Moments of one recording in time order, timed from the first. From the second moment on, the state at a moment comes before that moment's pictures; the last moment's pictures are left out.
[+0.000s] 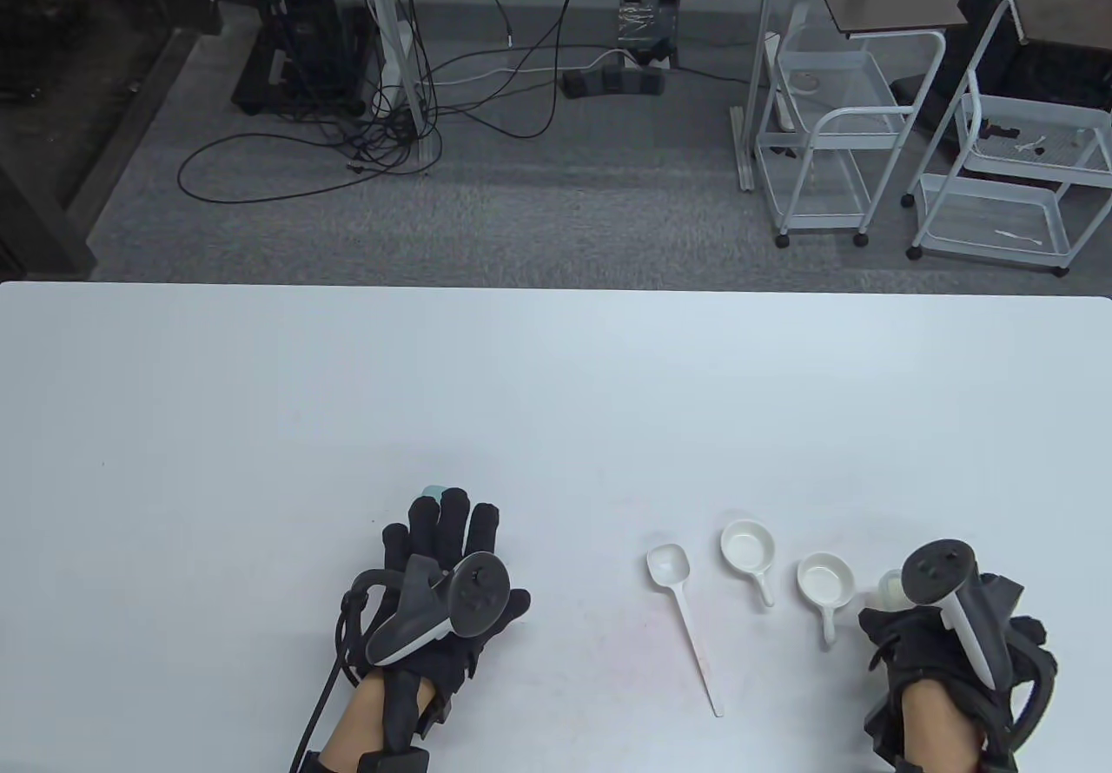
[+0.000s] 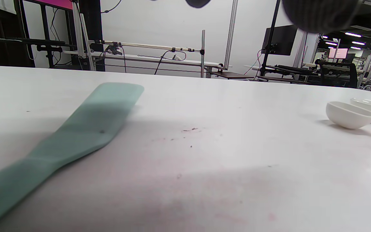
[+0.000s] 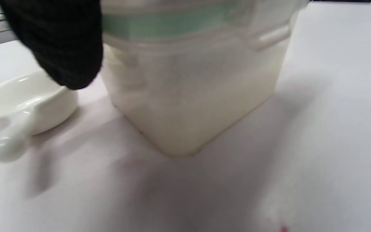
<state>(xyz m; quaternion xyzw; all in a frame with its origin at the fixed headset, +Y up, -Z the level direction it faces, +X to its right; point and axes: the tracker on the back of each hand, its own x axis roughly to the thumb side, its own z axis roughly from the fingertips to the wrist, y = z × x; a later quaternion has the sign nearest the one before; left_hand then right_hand) -0.134 -0.705 -0.257 -0.06 -0.14 0.04 0.99 0.328 -0.711 -0.229 -0.32 0.14 0.93 0.14</state>
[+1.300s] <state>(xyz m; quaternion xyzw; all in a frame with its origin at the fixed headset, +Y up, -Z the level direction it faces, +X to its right) -0.168 -0.703 -0.268 -0.07 -0.09 0.08 0.99 0.017 -0.697 -0.240 0.35 0.11 0.92 0.12</state>
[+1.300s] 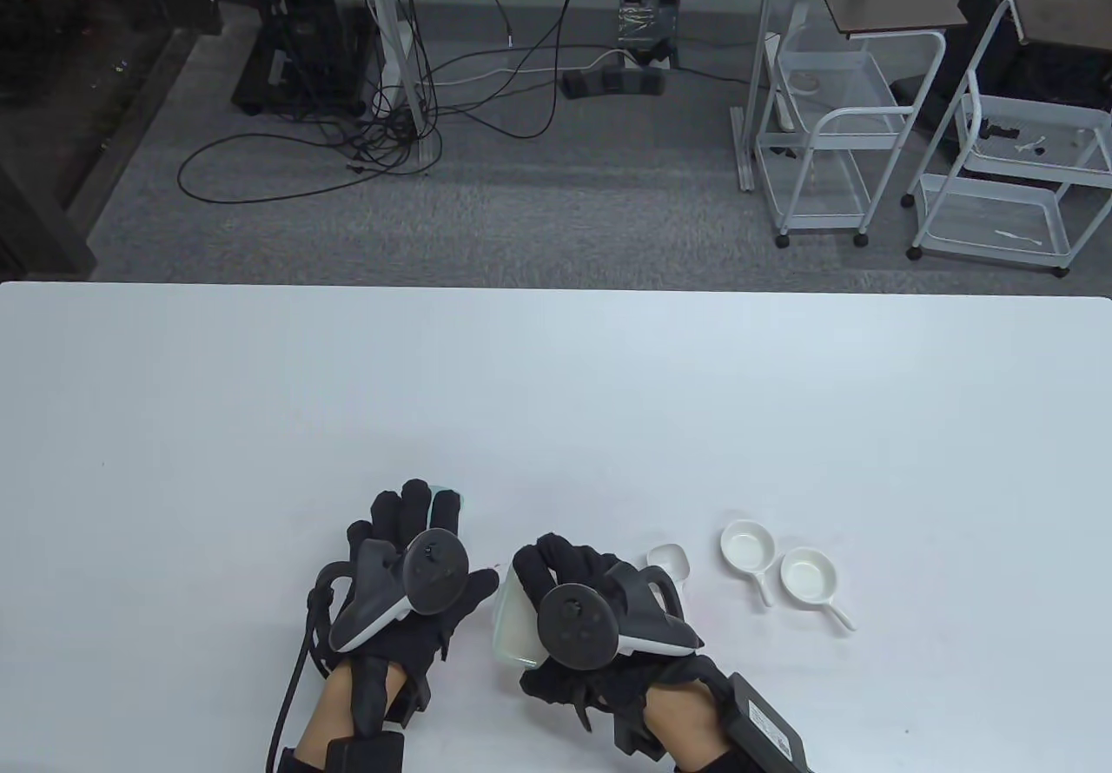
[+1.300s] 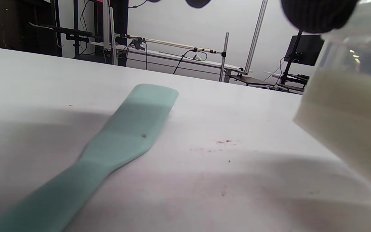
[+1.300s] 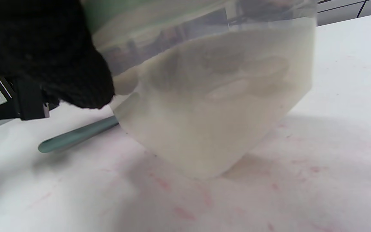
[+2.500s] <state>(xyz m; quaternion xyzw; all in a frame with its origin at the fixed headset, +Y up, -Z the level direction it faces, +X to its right) -0.163 -0.703 -0.270 -0.05 -0.10 0.11 0.99 0.085 -0.663 -0.259 0.06 0.10 0.95 0.31</state>
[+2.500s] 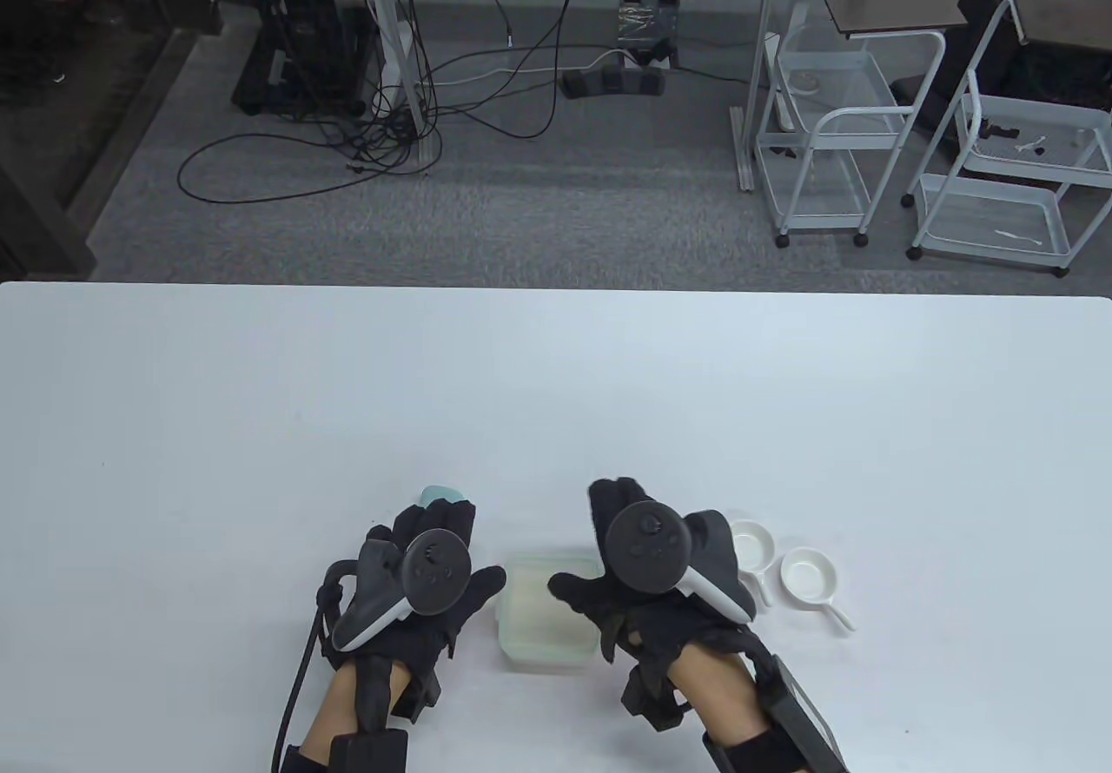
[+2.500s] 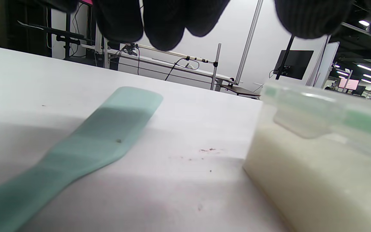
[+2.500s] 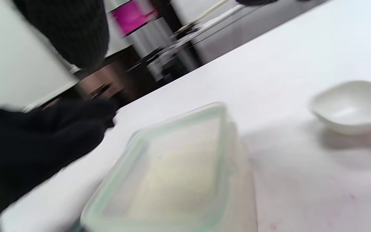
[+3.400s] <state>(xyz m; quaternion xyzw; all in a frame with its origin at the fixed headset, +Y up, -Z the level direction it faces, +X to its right) -0.160 -0.732 -0.275 -0.21 -0.05 0.31 0.93 0.102 -0.737 -0.252 -0.03 0.18 0.88 0.45</state>
